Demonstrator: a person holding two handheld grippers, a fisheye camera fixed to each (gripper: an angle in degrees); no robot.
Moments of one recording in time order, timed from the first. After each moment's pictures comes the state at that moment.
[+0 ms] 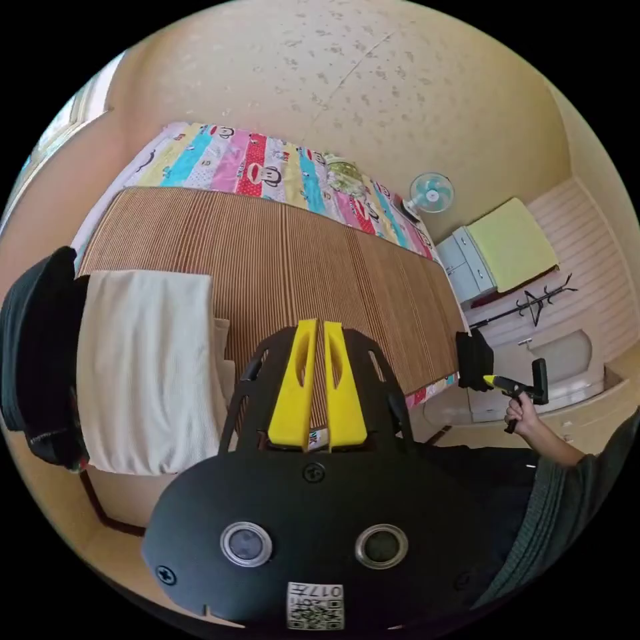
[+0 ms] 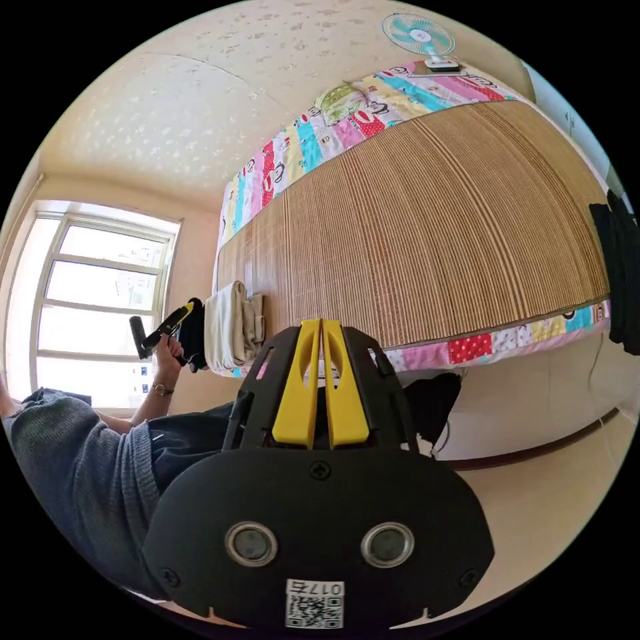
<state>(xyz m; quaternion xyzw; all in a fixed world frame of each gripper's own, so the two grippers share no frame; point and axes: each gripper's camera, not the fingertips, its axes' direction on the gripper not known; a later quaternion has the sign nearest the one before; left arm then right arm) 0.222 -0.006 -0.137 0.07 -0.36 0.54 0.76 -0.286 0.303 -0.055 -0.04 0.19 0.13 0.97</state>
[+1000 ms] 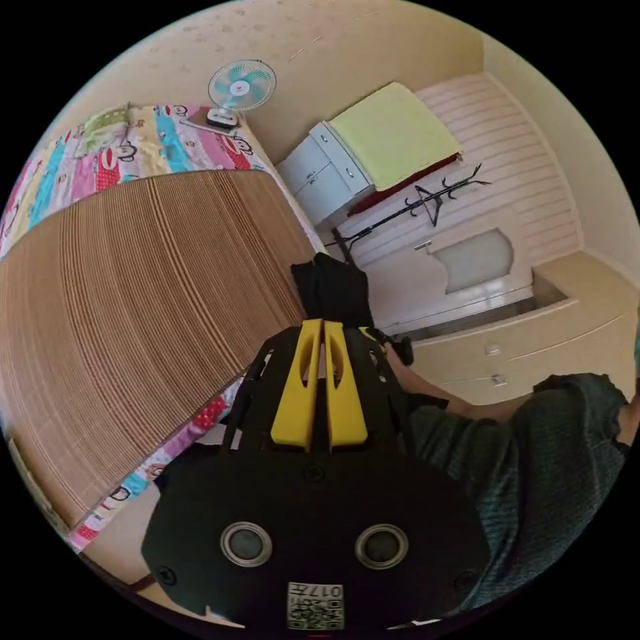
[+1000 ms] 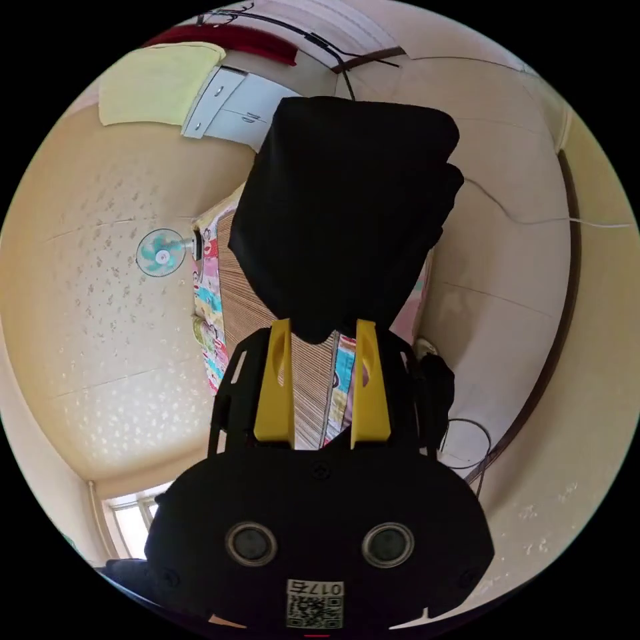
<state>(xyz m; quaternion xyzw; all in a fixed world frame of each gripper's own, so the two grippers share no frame) 0.307 0.138 0.457 -0.26 -0.13 0.48 0.83 0.176 0.472 -0.511 0.26 0.08 0.53 0.80</state>
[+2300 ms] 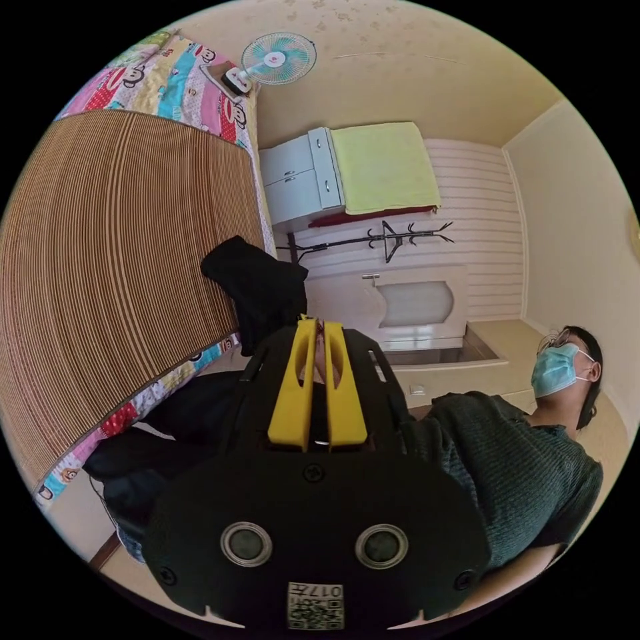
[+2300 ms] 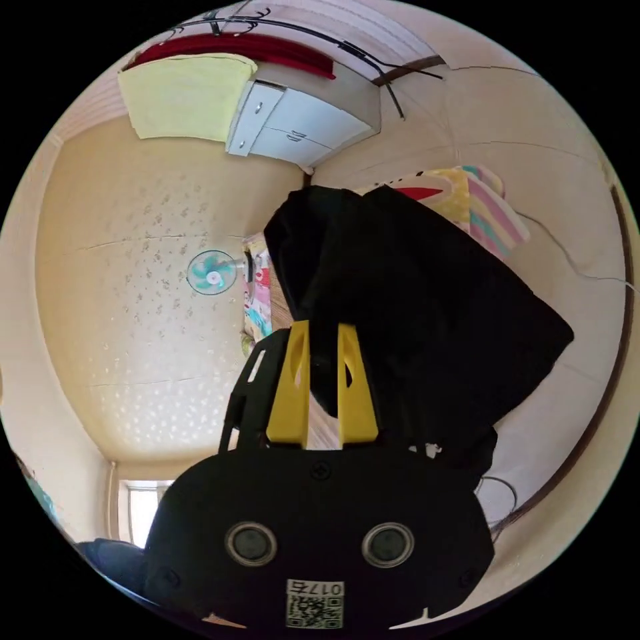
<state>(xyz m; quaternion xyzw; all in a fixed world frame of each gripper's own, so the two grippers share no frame) 0.374 0.042 0.575 -0.24 -0.14 0.44 0.85 0.270 0.374 -0.636 0.41 -0.03 0.36 0.84</state>
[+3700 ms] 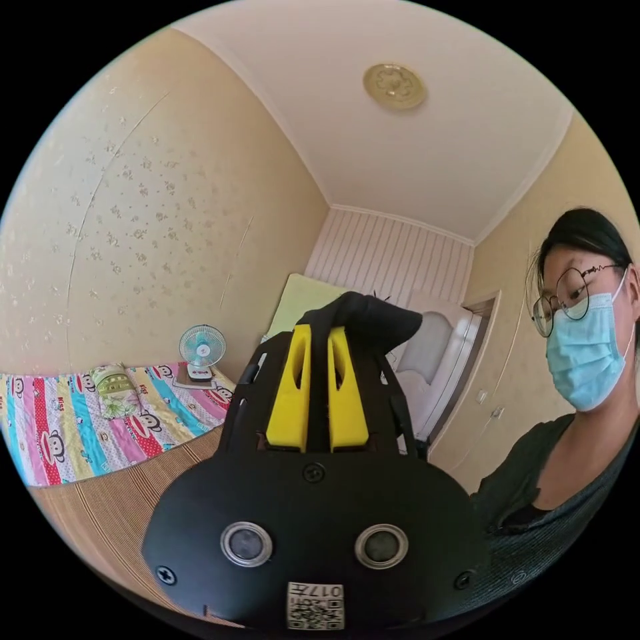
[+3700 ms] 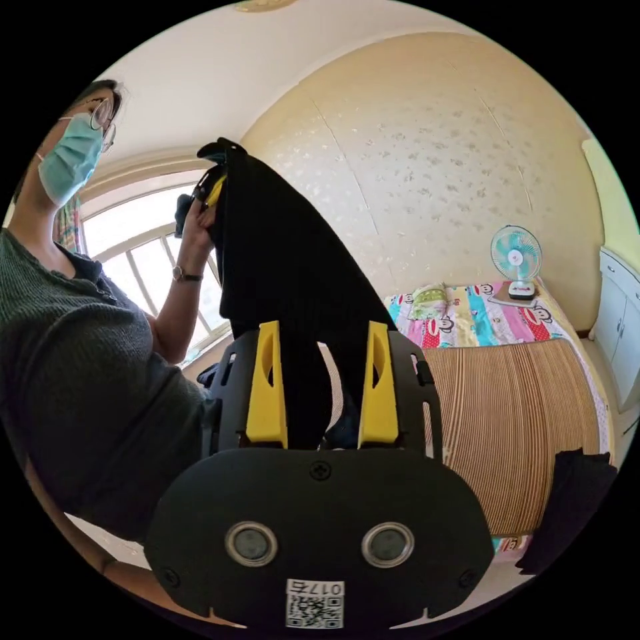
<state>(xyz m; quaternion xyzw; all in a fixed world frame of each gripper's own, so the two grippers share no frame) 0.609 0.306 0.096 0.06 0.05 0.80 0.59 -0.382 0.375 -0.363 0.20 0.04 -0.25 0.94</state>
